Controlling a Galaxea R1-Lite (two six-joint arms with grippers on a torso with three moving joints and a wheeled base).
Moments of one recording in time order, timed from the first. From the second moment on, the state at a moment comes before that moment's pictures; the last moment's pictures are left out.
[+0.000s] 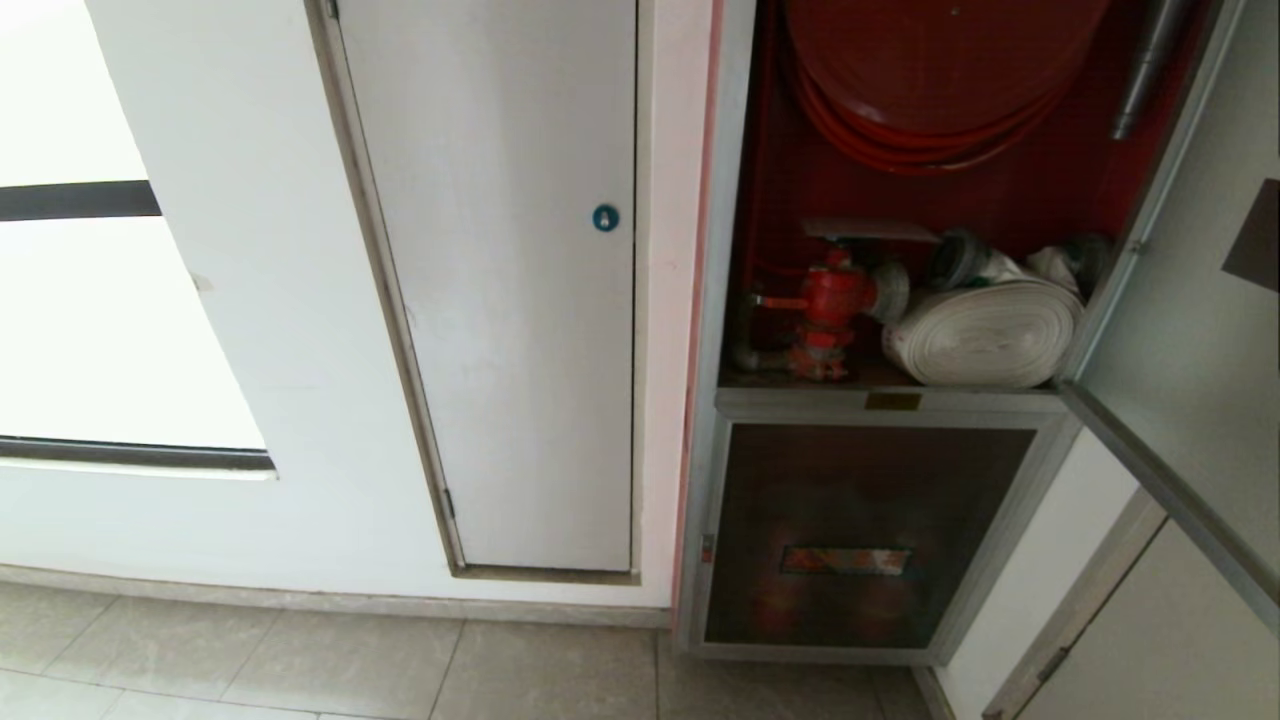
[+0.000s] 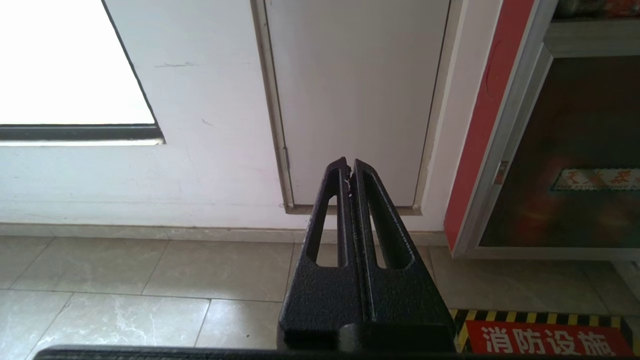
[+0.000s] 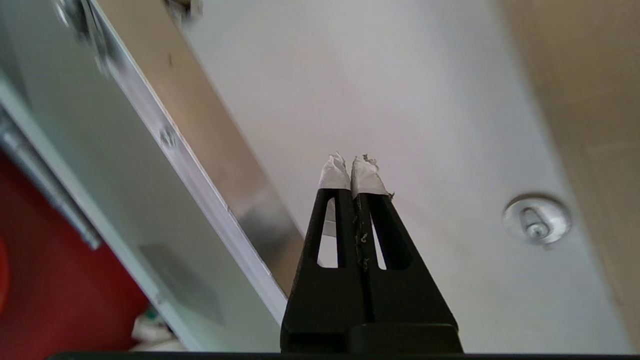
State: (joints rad) left arm 0.01 0.00 0.00 -0.02 -0.02 0.03; right arm -0.93 1.21 -0.55 -1.11 -0.30 0.39
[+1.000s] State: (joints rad) left arm 0.01 0.00 0.00 -0.02 -0.02 0.03; right arm -0.87 1.21 -0.57 -0.95 -0.17 0.39
